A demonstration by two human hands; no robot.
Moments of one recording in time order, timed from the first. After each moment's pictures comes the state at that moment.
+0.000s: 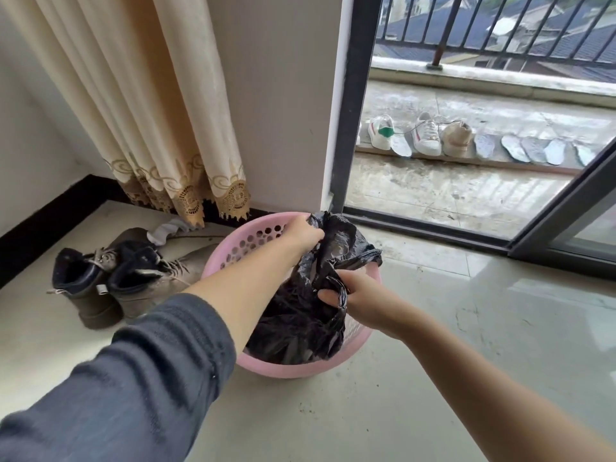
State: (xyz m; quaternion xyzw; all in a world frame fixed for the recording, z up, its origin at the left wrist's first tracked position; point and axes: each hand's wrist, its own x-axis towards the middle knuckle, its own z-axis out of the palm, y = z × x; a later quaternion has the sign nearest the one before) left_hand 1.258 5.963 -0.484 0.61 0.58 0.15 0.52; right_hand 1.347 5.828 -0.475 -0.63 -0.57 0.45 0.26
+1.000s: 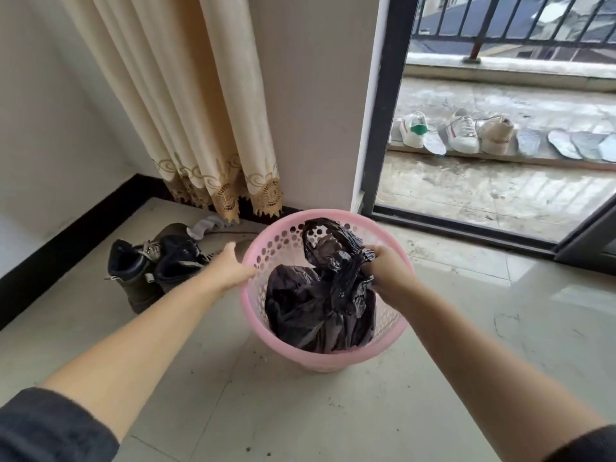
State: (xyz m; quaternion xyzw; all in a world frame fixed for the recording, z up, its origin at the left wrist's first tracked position) left_hand 1.099 5.945 -0.492 0.56 0.71 0.07 0.42; right_hand 1.339 5.875 -0.500 -0.70 -0.35 0.48 0.39
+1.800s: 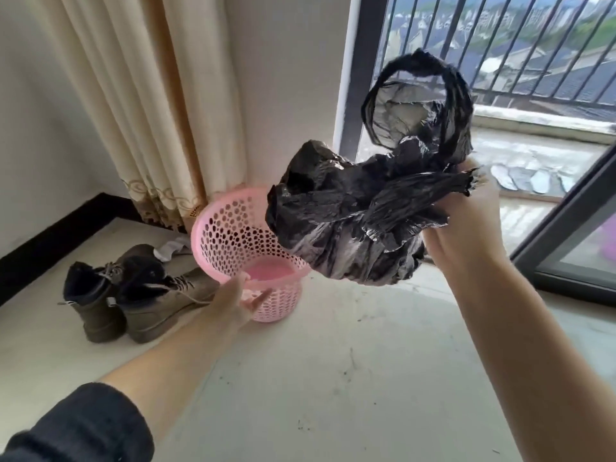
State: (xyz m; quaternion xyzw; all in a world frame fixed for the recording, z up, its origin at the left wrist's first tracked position) left_hand 1.157 5.924 -0.506 0.15 0.54 0.40 0.72; right_hand 1.365 5.819 -0.330 -0.40 -0.40 0.34 0.75
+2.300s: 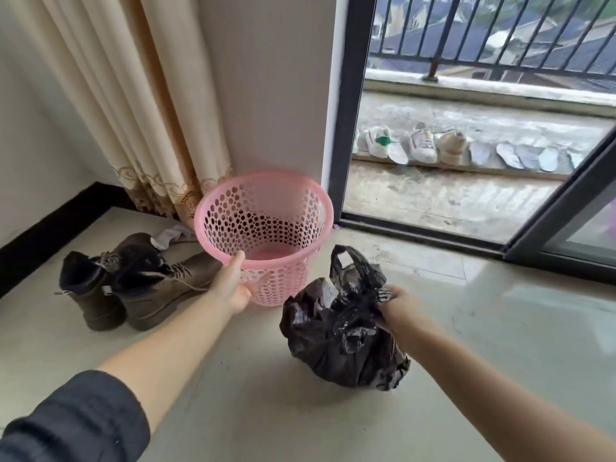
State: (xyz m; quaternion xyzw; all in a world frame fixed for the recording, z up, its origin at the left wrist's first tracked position) left_hand 1.165 5.937 -0.527 0.13 0.50 0.42 0.75; right_hand 1.383 5.803 -0.510 -0.73 -0.21 0.48 0.44
